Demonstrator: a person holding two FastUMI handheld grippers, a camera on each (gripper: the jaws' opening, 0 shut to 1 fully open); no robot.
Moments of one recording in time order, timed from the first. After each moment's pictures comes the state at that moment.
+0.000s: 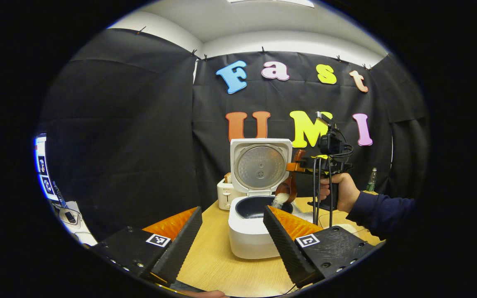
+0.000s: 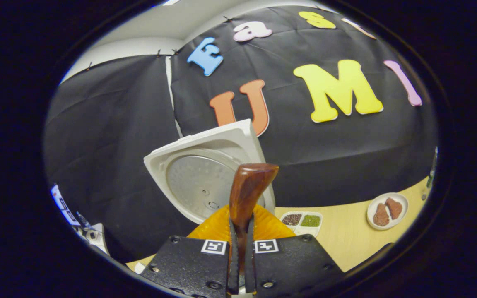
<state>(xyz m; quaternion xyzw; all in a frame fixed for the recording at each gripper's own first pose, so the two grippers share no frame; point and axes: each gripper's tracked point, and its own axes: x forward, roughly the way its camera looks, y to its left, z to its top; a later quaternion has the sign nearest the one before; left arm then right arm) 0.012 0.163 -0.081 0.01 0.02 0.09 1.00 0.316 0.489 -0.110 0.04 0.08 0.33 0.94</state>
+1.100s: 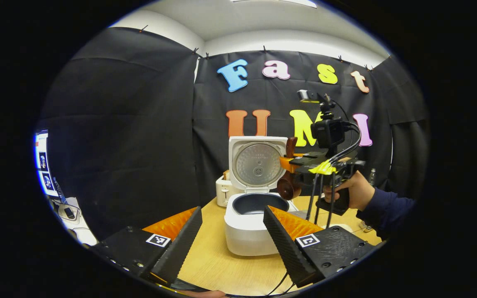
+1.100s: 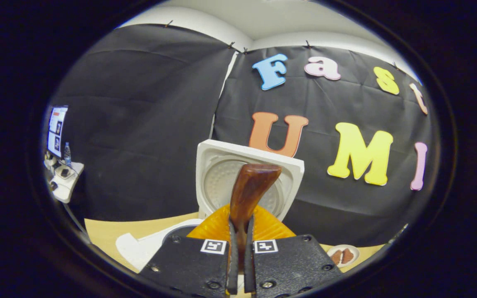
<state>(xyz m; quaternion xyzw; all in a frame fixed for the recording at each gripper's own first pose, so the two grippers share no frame) 0.011 0.150 -0.084 -0.01 0.03 0.08 1.00 0.239 0.482 -0.082 -0.13 -0.02 0.35 0.93</state>
